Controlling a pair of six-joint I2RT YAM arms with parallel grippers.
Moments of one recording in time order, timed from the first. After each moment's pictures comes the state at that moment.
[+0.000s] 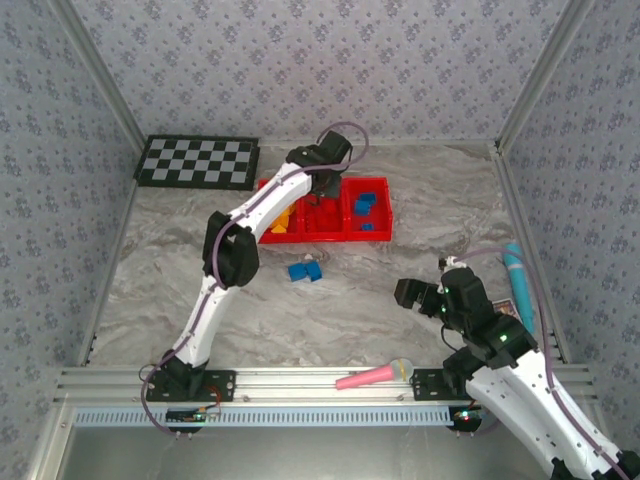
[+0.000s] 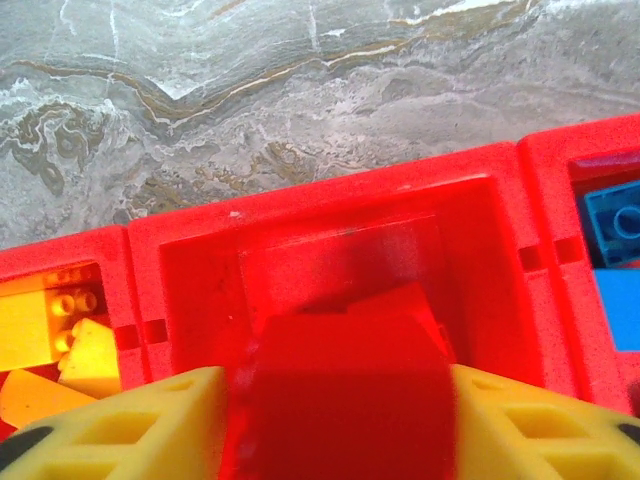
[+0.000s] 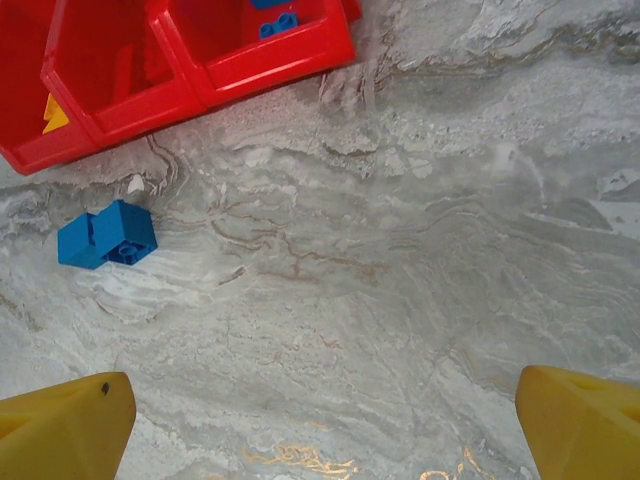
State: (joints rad) left arm -0.66 2.41 2.37 -1.04 -0.27 -0.39; right arm 0.53 0.45 0.54 -0.83 0.05 0.66
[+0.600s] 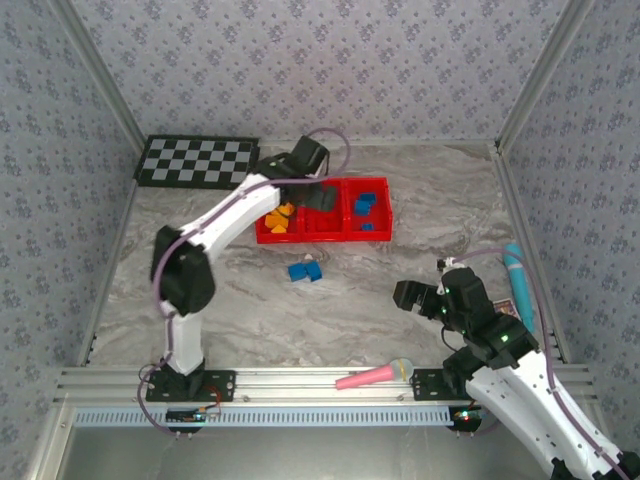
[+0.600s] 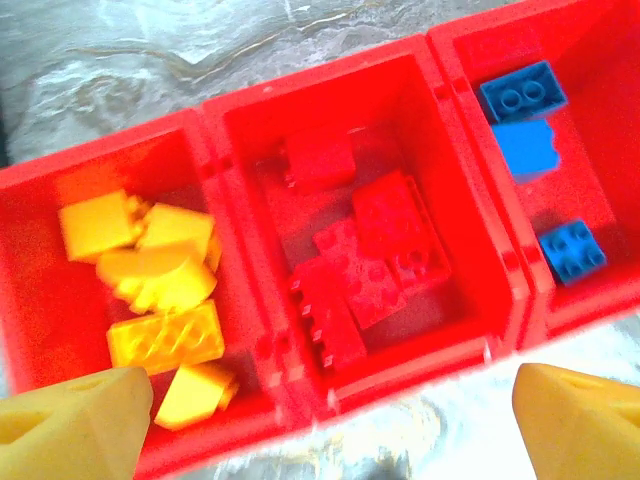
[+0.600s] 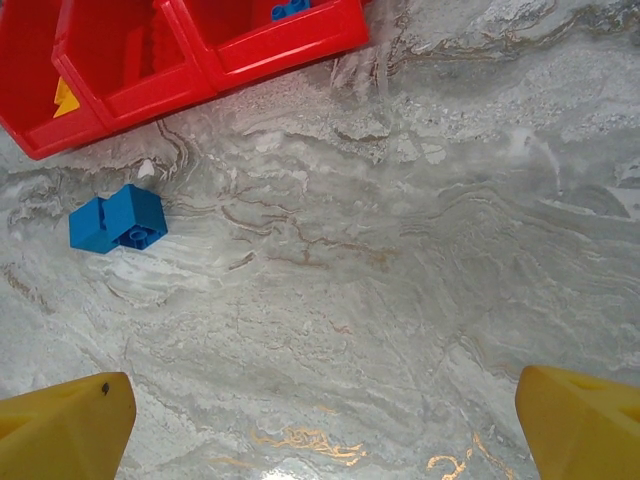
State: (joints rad) left arm -0.67 1.84 1.74 -0.84 -0.18 -0.30; right arm 0.53 0.44 0.56 -0.85 0.03 0.67
